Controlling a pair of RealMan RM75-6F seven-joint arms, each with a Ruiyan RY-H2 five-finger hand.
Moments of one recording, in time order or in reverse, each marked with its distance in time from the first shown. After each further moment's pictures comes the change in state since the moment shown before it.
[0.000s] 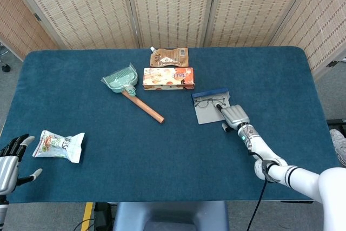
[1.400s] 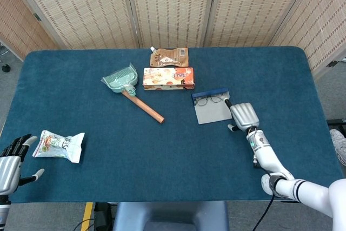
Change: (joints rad) left arm -0.004 -0.002 0.004 -0.012 0.013 0.003 0.005; right arm -0.135 0.001 -0.008 -0.069 -0.167 0.335 0.074
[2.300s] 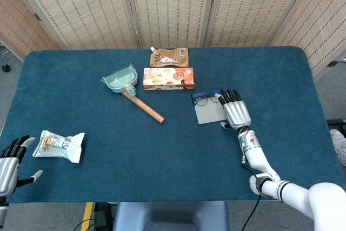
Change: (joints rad) left arm 0.008 0.008 0.006 0.003 0.000 0.003 -0.021; right arm -0.018 -0.180 0.066 0.201 -0.109 0.079 0.026
